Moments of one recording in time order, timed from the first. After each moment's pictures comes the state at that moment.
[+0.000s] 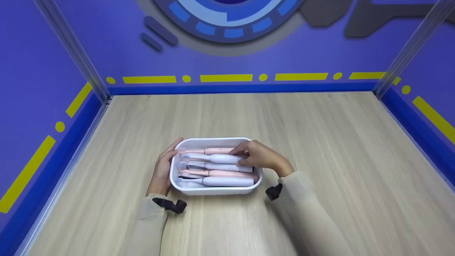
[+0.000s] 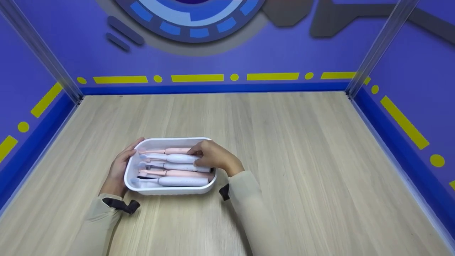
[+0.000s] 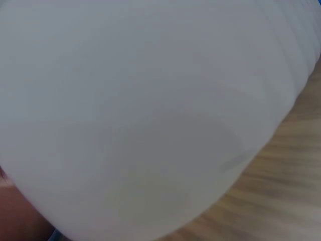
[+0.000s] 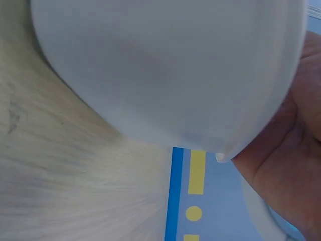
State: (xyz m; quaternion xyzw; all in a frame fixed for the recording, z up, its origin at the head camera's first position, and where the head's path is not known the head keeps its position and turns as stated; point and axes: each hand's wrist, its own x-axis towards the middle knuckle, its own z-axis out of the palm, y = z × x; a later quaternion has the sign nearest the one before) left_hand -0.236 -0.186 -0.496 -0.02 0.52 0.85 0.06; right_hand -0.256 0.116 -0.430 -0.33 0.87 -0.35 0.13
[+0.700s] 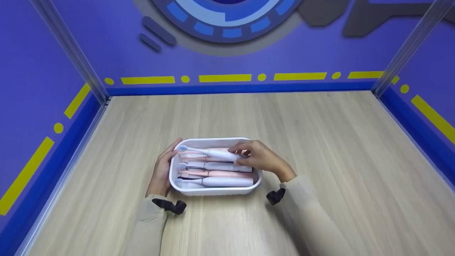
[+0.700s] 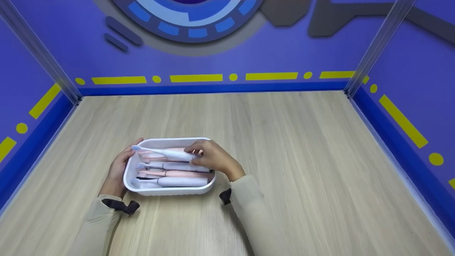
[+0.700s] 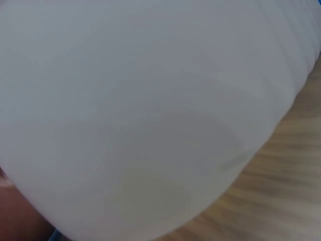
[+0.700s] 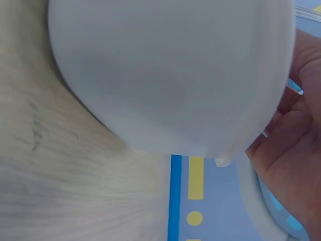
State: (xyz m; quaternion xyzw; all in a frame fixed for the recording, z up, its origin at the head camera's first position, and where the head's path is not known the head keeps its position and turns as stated) left_hand -0.235 -0.186 -0.495 -0.04 0.53 0.84 0.06; right_hand -0.247 0.118 -0.432 -0.34 0.84 -0.42 0.07
